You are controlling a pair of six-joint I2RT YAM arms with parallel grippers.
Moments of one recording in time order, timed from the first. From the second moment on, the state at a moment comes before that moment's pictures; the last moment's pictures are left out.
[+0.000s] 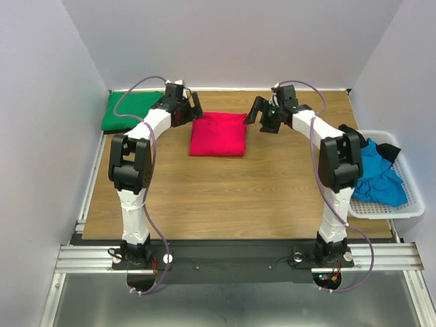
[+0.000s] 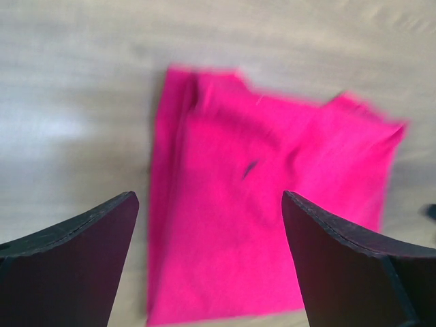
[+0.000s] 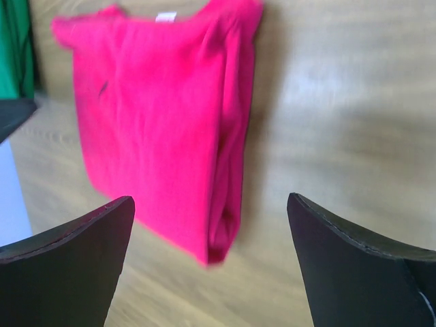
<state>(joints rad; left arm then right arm) -0.25 2.09 1.70 -0.31 0.10 -0.50 0.24 2.10 1.67 -0.34 -0.38 0.57</state>
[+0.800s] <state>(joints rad) -0.31 2.27 1.79 -0.41 0.03 -0.30 0.24 1.29 1.04 -0.34 -0.28 0.52</state>
